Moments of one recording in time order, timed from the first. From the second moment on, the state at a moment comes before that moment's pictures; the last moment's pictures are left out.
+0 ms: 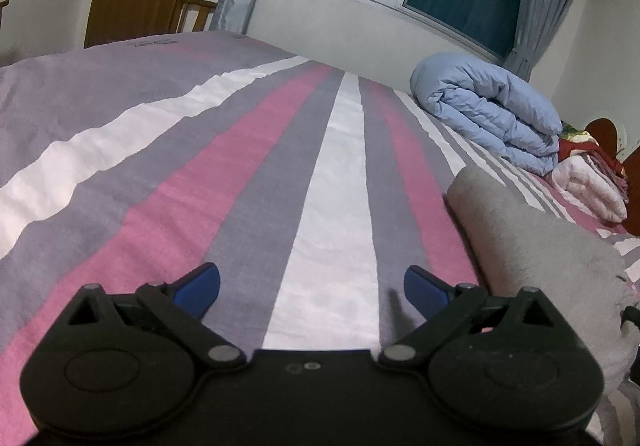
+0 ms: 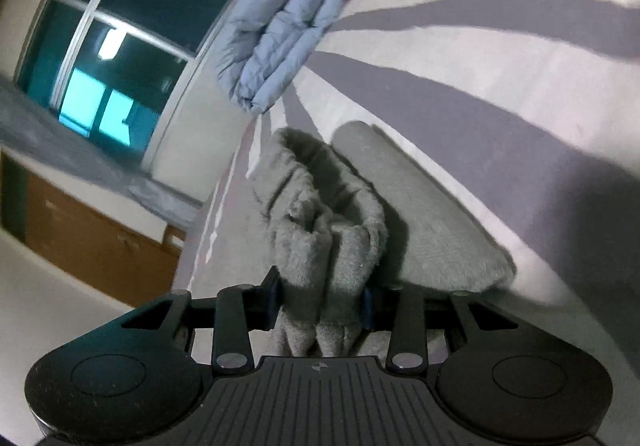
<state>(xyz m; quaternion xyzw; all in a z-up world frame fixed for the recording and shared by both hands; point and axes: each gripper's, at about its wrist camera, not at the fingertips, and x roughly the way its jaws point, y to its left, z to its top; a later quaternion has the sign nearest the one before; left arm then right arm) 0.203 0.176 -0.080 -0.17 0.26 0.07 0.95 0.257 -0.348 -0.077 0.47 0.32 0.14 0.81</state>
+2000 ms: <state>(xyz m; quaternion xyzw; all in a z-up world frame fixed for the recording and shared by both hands) 0.161 0.060 -0.083 -0.05 0.27 0.01 0.96 0.178 -0.374 -0.058 0.47 0.24 0.17 0.83</state>
